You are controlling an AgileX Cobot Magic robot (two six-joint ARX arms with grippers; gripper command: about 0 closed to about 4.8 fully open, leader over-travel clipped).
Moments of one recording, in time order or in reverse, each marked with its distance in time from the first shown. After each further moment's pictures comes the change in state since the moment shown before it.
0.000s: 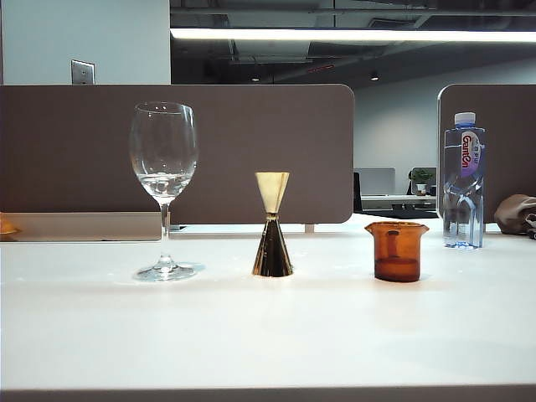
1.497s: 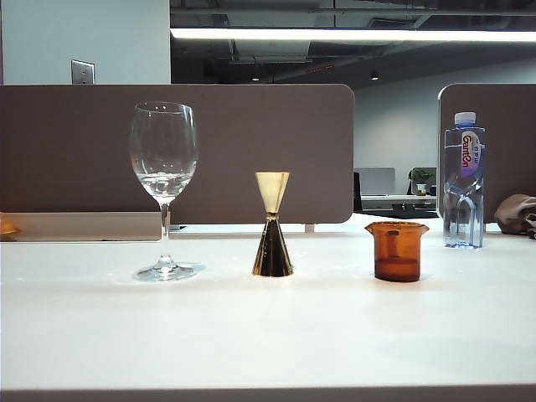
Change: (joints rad) left arm 0.403 -0.684 -1.439 1.120 -0.274 0.092; right arm 0.000 0.000 0.000 0.000 0.001 0.000
